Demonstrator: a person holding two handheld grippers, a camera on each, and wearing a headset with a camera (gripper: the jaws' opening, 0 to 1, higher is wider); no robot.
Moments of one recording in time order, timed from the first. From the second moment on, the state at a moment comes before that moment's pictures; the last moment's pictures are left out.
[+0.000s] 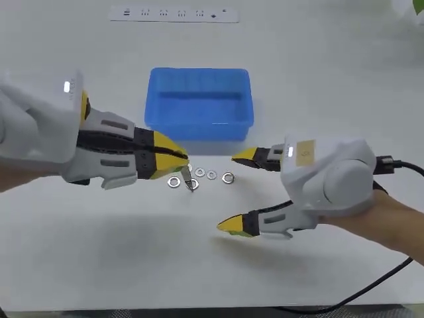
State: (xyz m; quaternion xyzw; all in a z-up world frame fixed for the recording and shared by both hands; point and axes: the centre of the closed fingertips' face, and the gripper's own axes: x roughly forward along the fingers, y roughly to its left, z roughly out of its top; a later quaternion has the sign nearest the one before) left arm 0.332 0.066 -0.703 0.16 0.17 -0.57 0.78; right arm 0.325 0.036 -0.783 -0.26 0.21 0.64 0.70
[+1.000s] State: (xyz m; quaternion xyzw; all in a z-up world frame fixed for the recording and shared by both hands) left arm 0.326 0.060 -0.704 0.18 0.20 -0.59 0.76; right arm 0.326 0.093 -0.780 -0.27 0.18 0.69 0.64
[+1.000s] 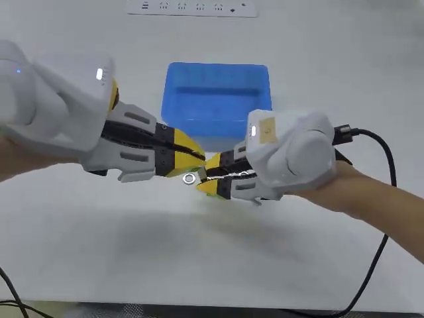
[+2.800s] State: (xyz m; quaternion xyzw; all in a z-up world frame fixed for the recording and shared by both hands) left arm 0.294 0.121 -0.676 0.08 0.15 -0.39 0.91; right arm 0.335 0.081 -0.706 -0.28 0.12 0.67 0.67
